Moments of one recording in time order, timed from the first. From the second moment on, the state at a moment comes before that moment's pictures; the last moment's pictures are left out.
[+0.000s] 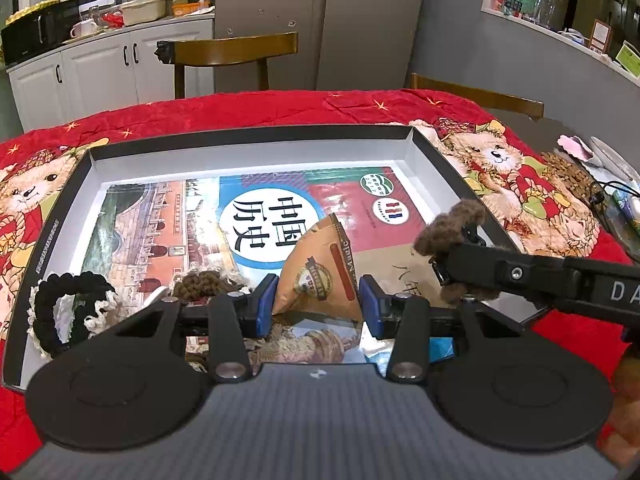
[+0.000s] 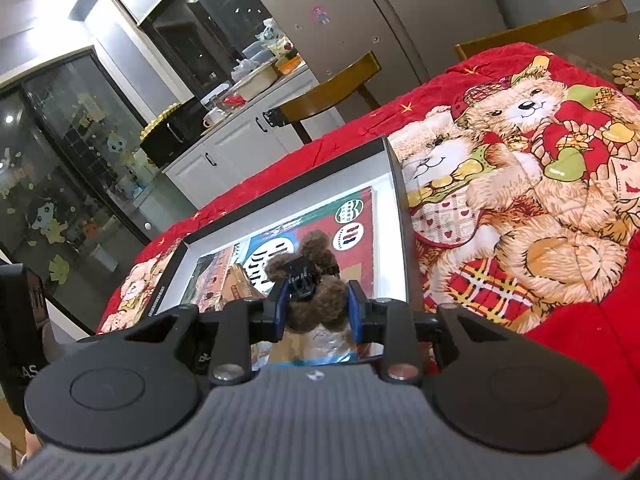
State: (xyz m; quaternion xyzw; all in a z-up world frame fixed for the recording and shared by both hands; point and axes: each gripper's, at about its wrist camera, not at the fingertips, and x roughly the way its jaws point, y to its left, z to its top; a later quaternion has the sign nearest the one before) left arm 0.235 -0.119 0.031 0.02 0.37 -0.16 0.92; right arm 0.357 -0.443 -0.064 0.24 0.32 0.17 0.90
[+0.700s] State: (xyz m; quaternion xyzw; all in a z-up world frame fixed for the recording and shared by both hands) left arm 0.231 -0.119 0.044 0.04 0.35 -0.19 0.92; right arm 0.353 -0.450 -0.060 0.27 0.30 0.20 0.89
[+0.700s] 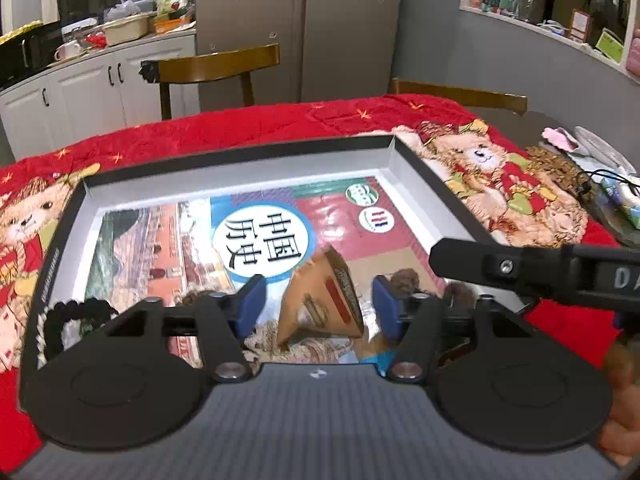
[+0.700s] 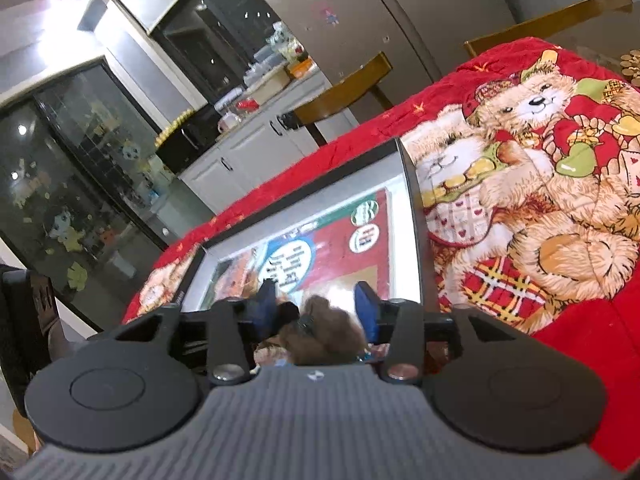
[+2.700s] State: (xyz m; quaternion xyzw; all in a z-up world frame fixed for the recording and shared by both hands) left arm 0.086 -0.015 0.020 0.15 0.26 -0.10 0.95; right arm 0.255 -0.330 -0.067 0.02 0.29 0.22 0.93
